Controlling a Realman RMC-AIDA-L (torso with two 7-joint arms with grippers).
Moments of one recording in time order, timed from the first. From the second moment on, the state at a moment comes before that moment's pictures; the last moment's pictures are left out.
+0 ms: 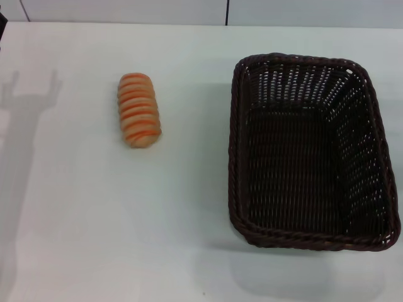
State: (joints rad) left arm -0.31 -2.07 -1.44 -0.38 2.72 1.16 -0.24; right arm 0.52 2.06 1.13 0.09 -2.08 -1.32 -0.06
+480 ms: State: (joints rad) left arm -0.32 -2.07 -1.44 -0.38 2.73 1.16 -0.23; right arm 0.52 2.06 1.13 0.09 -2.08 -1.32 -0.06
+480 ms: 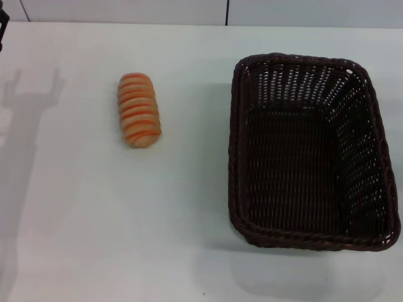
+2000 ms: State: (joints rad) left arm -0.32 -2.06 -1.45 -0.38 2.73 1.16 -0.23; right arm 0.26 2.07 1.62 1.04 -2.09 -0.39 -0.66
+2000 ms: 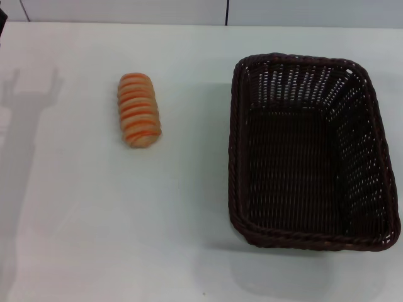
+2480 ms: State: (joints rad) left arm -0.33 -2.06 -1.45 -0.39 2.73 1.16 -0.23; right arm 0.28 2.08 1.80 1.19 -2.20 0.02 -0.75
